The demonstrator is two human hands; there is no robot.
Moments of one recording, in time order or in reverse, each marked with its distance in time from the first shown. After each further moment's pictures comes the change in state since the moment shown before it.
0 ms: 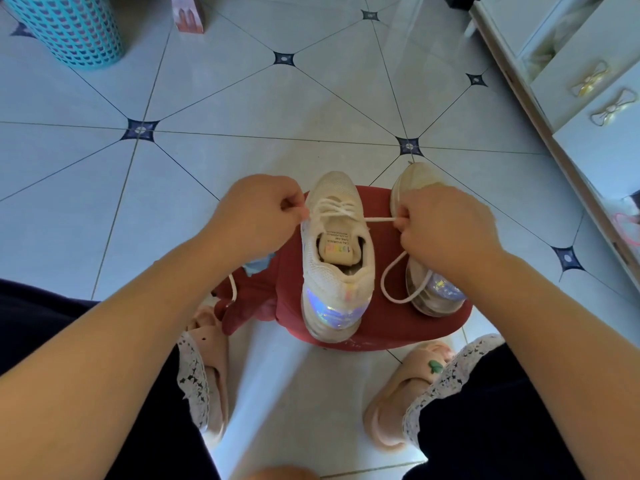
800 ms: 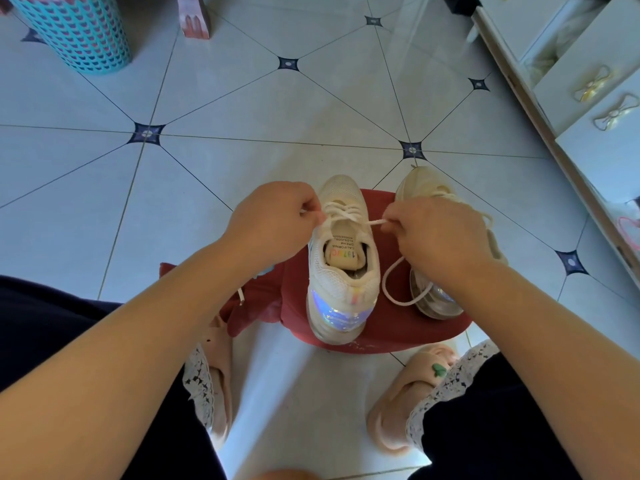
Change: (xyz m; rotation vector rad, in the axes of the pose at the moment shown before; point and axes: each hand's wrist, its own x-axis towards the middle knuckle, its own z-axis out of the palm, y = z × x) left_hand 0.000 0.002 0.009 -0.006 -0.007 -0.002; right_hand -0.001 -0.004 0.011 0.041 0.113 -0.120
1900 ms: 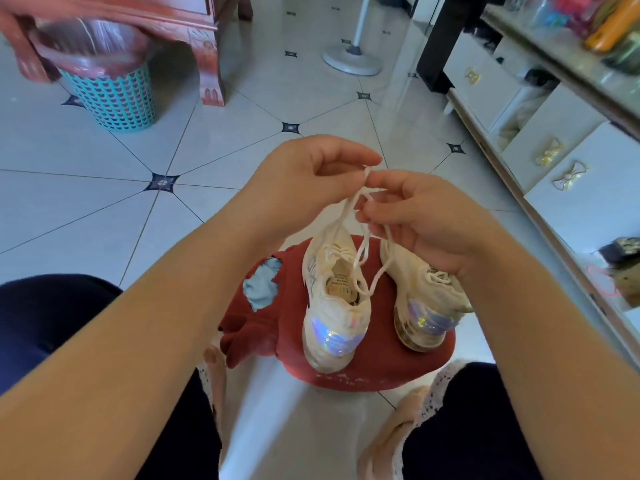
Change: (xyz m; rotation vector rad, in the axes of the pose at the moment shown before) left_hand -0.022 0.083 -0.083 -0.764 0.030 0.198; right_hand 0.001 -0.022 -0.097 1.567 -0.271 0.092
